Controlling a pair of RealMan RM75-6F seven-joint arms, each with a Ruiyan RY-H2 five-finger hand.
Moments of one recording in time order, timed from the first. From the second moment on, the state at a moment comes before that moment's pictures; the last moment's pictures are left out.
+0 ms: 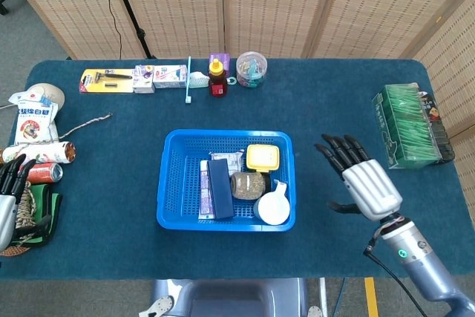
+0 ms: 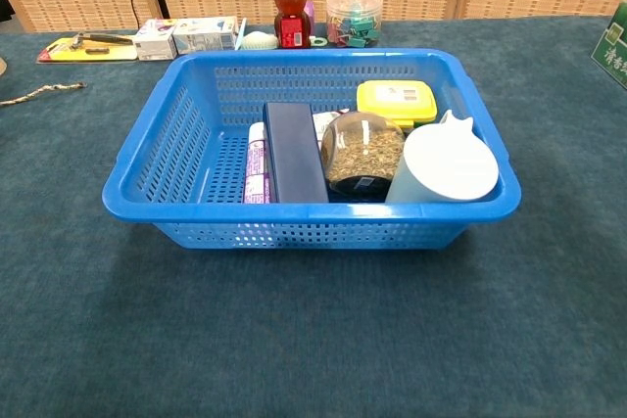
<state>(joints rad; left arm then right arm) -0.08 -1.04 -0.05 -1.76 1.50 1.52 0.08 0.42 -0.91 0.21 -2.04 -1.49 1.12 -0.13</state>
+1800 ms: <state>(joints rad) -0.08 -1.02 -0.08 -1.78 1.45 1.51 0.08 1.19 -1.54 0.24 -1.93 -0.38 1.22 -0.86</state>
